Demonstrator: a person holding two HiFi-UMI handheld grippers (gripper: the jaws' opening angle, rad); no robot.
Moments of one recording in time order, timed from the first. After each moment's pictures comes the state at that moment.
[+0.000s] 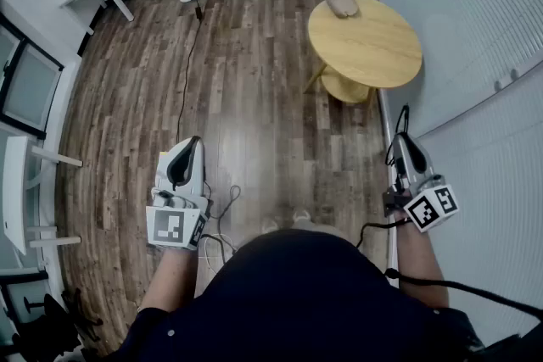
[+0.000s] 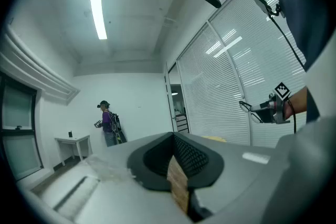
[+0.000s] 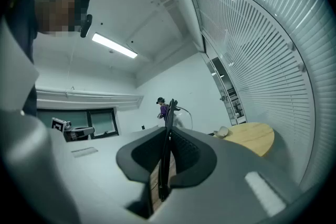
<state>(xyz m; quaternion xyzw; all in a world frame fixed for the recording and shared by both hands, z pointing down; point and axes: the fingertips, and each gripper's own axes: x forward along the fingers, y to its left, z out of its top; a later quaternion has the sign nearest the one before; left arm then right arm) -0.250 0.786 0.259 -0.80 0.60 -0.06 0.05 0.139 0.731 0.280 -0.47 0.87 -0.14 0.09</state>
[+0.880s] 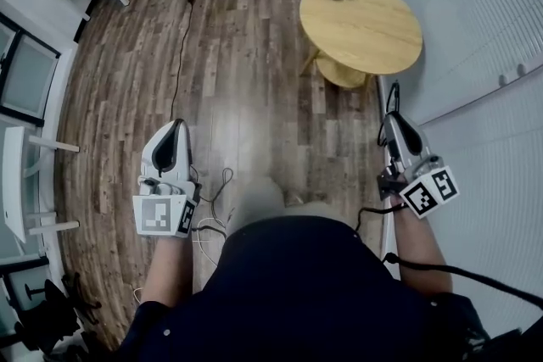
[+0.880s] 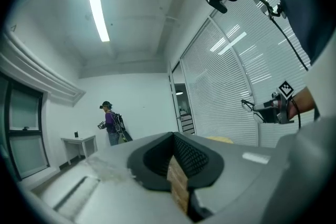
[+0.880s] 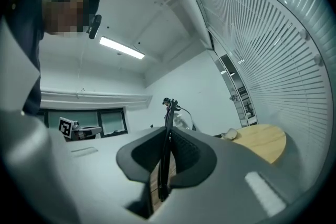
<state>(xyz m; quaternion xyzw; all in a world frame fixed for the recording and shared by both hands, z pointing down) -0.208 0.751 0.260 -0.78 0.62 -0.06 0.05 0.165 0.688 0.278 -0.41 0.90 -0.12 0.09</state>
